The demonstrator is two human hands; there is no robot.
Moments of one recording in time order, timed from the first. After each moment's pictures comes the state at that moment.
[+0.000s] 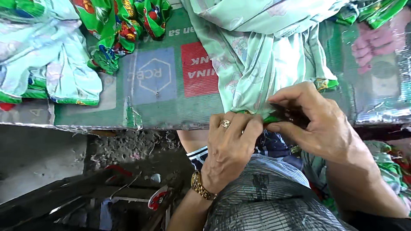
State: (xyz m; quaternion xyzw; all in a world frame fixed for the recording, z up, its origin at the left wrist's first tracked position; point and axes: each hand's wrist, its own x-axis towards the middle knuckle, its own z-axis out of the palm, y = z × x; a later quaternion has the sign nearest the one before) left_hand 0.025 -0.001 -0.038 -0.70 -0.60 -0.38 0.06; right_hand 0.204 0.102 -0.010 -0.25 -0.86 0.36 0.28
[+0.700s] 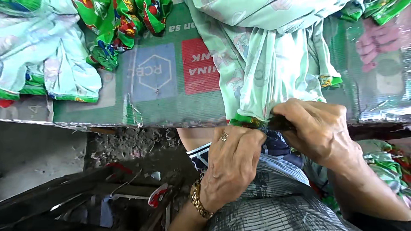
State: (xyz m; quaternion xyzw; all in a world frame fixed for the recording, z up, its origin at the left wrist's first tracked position) left_hand 0.033 -0.030 -0.031 -0.67 -0.62 -0.42 -0.02; right_hand 0.205 0.092 -0.020 -0.23 -0.93 0.07 0.27
